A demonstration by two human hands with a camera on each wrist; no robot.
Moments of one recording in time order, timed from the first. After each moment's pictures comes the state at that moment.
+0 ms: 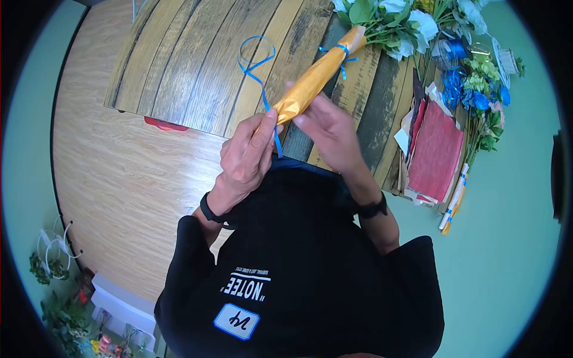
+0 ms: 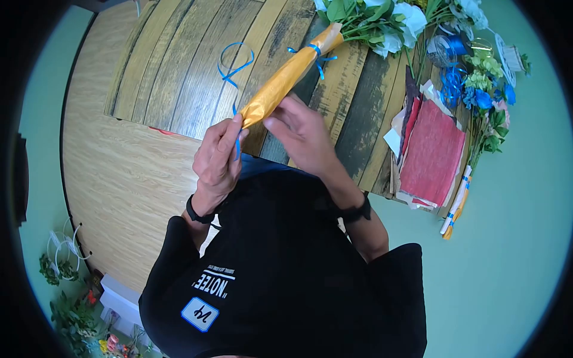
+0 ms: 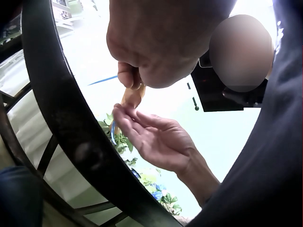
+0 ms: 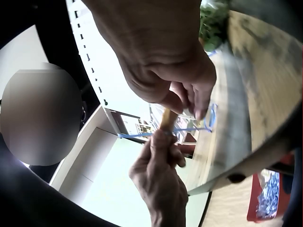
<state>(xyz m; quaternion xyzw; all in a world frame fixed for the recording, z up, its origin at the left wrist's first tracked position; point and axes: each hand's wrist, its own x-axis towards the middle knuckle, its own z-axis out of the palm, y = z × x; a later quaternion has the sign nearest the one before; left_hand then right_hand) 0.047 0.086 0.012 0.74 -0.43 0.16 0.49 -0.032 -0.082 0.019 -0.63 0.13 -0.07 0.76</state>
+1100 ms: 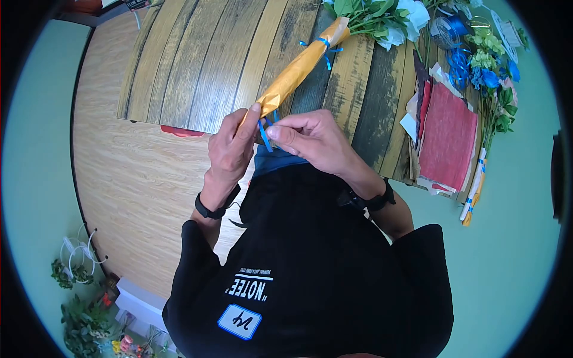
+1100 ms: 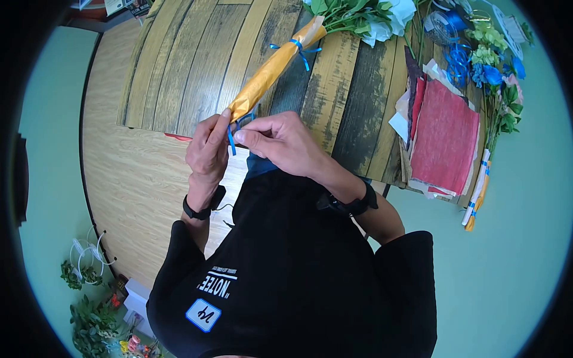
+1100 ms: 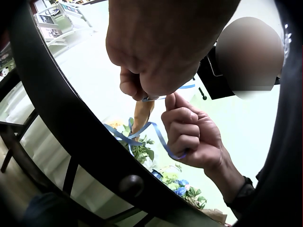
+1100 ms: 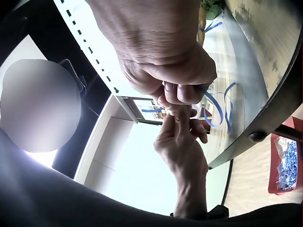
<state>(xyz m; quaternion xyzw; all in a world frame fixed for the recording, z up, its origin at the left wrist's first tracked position) 0.065 0.103 0.002 0.75 -0.49 0.16 0.41 -0.040 -0.071 0.047 -0.61 0.12 0.06 0.78</state>
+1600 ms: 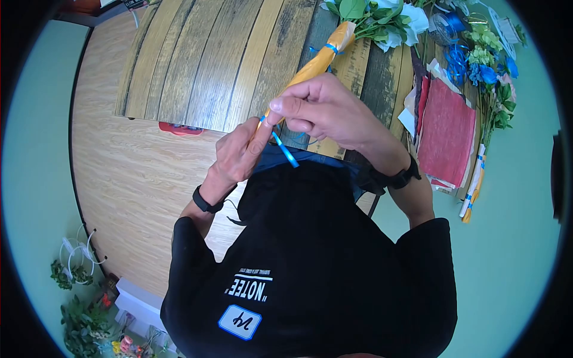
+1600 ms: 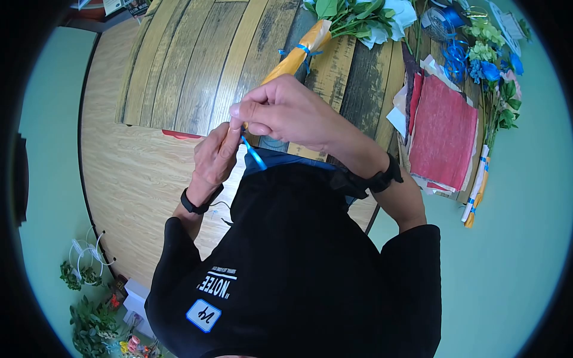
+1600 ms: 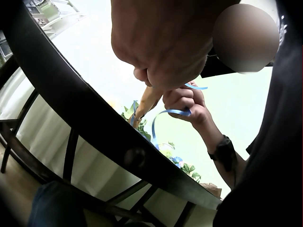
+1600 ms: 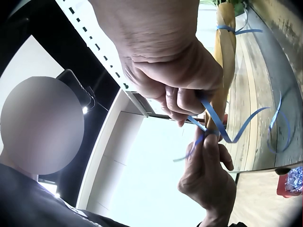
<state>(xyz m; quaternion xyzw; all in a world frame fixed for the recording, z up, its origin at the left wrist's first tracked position) 0.057 0.106 -0.007 0.68 -0.59 0.20 0.39 -0.017 -0.106 0.096 -0.58 0.11 0.18 0.79</state>
